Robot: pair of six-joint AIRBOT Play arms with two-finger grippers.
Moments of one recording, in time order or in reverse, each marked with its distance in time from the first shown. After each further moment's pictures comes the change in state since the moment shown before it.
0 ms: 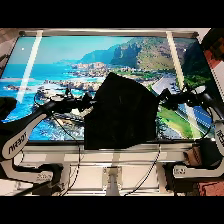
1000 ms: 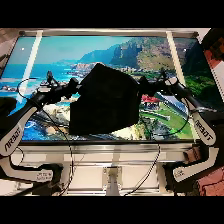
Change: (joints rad) left arm 0.137 0.001 0.143 0.000 0.187 0.051; right arm 0.325 -0.187 0.230 0.183 -0.282 -0.006
